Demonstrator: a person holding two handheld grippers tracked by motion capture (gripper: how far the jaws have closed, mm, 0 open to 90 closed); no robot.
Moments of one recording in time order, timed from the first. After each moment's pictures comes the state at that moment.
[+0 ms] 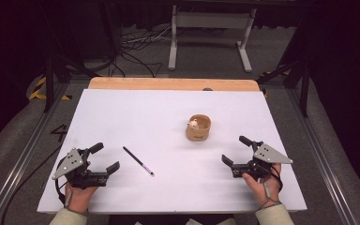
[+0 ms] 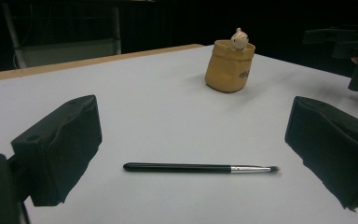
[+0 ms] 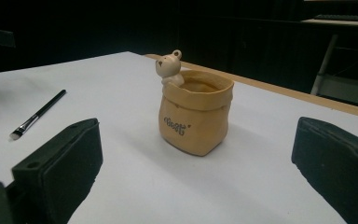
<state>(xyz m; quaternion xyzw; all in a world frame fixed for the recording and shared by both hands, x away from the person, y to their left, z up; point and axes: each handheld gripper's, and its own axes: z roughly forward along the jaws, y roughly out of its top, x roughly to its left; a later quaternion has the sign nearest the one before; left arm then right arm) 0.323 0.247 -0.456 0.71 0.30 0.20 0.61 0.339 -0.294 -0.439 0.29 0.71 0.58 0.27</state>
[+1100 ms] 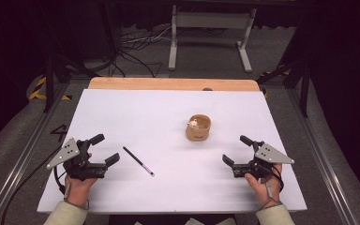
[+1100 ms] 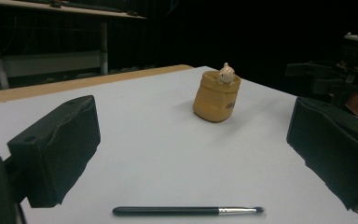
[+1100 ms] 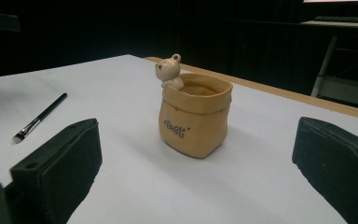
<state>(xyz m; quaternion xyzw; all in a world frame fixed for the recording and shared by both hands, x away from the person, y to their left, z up) 0.340 0.244 -0.426 0.68 0.29 0.17 0.65 0.338 -0.296 -0.437 0.29 0.71 0.58 0.27</state>
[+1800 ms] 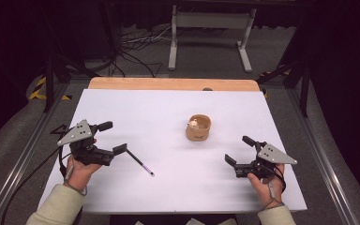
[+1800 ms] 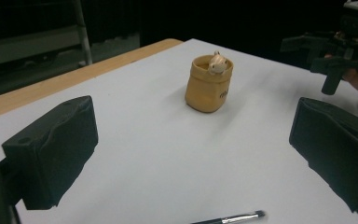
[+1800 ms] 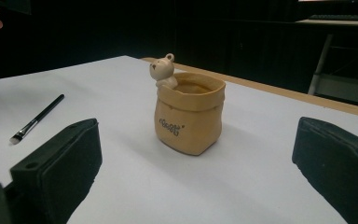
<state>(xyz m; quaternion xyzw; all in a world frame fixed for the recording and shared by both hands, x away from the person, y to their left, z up) 0.371 0.222 -0.379 0.77 0.25 0.15 0.57 0.337 -0.302 -0.438 0.30 0.70 0.58 0.27</state>
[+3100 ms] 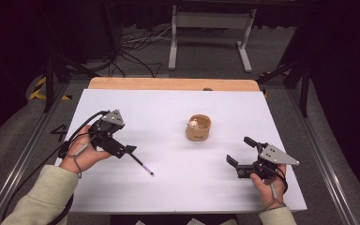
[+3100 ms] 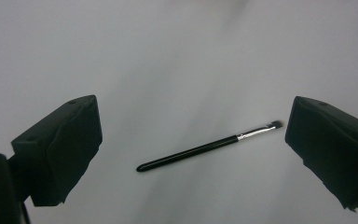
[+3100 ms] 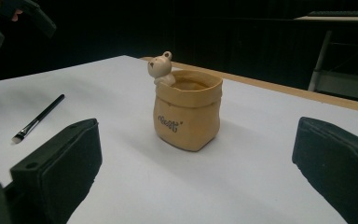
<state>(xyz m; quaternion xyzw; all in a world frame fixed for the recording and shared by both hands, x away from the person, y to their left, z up) 0.410 0.175 -0.355 0.92 0.23 0.08 0.31 0.334 -0.307 -0.438 0.31 0.70 0.58 0.27</state>
